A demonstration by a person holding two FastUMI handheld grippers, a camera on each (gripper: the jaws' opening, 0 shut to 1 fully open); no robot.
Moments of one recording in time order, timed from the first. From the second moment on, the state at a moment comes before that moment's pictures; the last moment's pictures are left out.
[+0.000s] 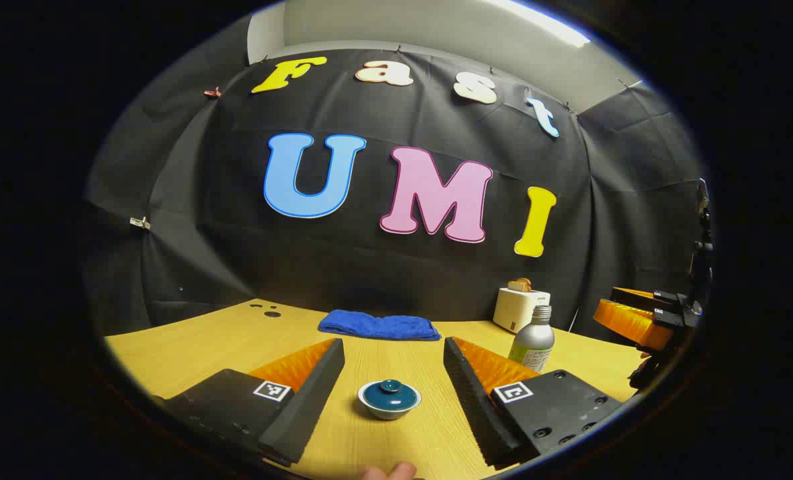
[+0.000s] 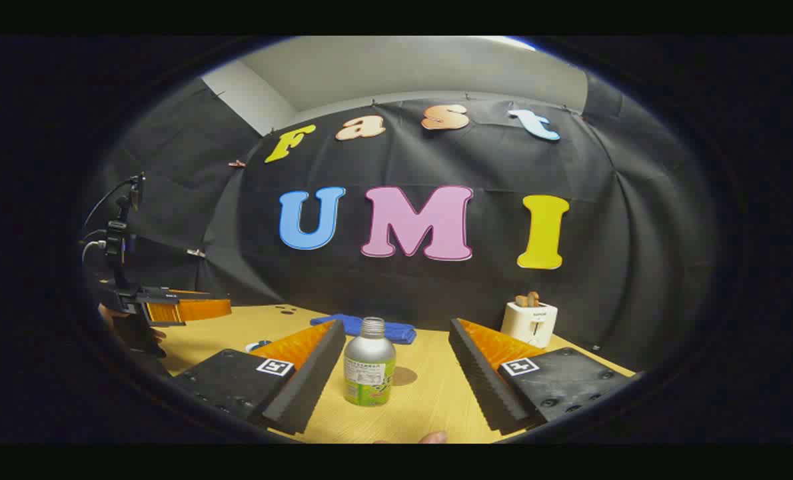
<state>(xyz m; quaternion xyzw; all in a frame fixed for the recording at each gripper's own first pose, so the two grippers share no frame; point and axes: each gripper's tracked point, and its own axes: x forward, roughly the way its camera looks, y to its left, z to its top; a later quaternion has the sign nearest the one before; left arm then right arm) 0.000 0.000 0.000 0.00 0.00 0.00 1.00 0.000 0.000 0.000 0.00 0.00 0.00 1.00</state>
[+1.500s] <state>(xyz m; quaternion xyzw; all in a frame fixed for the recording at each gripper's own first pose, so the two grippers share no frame) 0.090 0.004 -0.109 0.02 0.15 0.01 0.99 0.006 -0.010 -0.013 0.03 0.01 0.00 1.00</state>
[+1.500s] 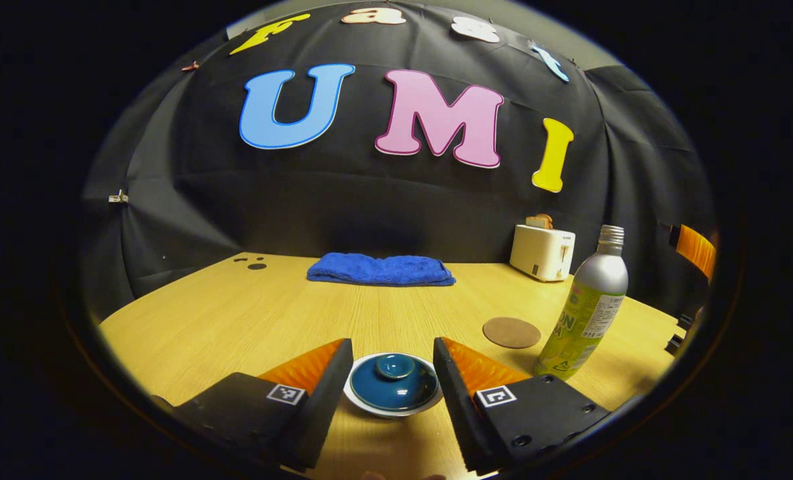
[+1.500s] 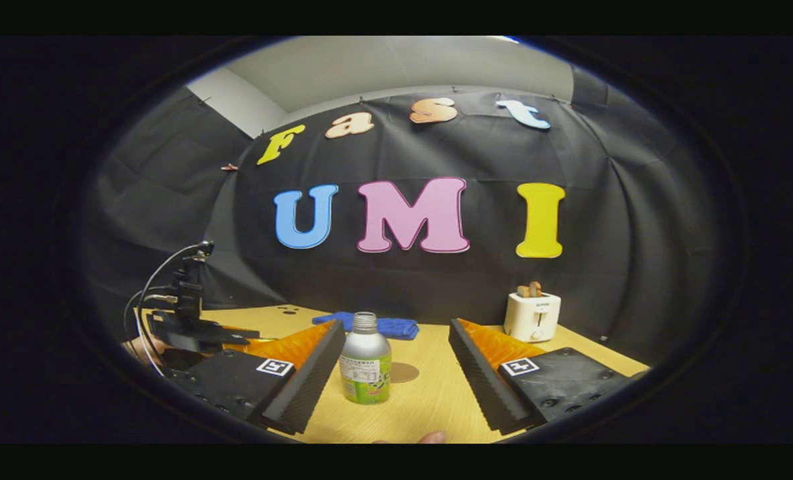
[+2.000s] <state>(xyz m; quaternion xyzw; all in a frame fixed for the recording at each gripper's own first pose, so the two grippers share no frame) 0.097 0.003 -0.111 0.02 0.15 0.01 0.99 0.007 -0.008 -0.015 0.04 0.01 0.01 1.00</state>
